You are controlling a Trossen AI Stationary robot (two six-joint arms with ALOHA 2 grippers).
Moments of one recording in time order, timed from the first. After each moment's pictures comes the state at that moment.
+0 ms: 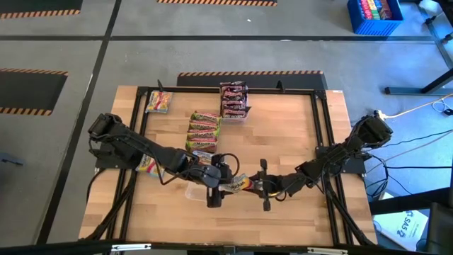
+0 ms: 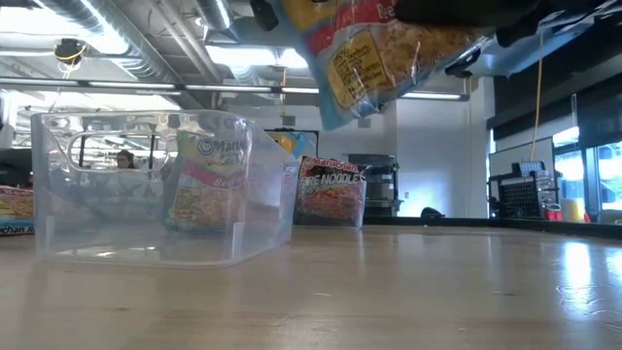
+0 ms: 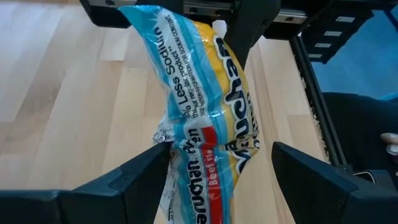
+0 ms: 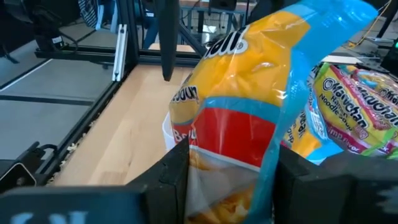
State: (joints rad) left arm -0.37 1.68 1.34 -0.34 -0.21 -0.30; right arm 0.55 1.54 0.66 0.64 0.48 0.07
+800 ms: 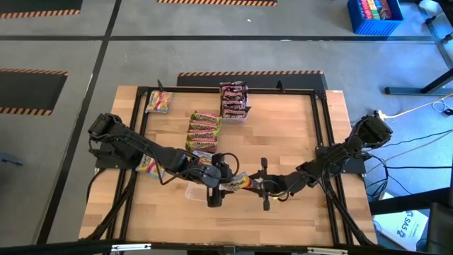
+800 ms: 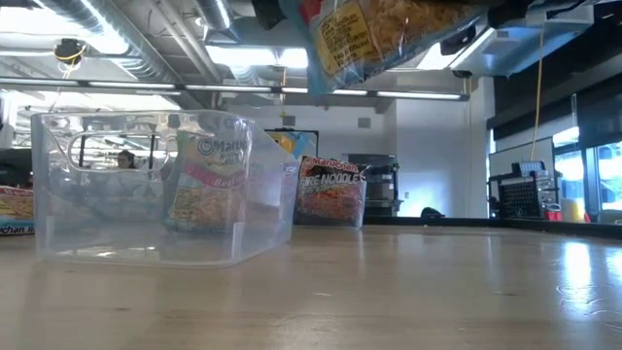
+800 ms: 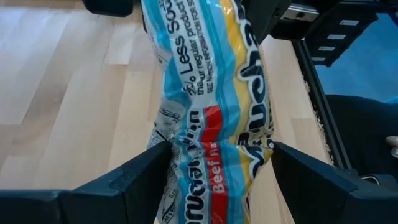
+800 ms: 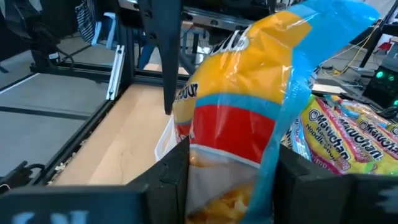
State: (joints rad) left arm -0.37 1.68 1.34 -0.34 -0.23 -0.30; right arm 0.55 1.54 0.66 0.74 0.52 -0.04
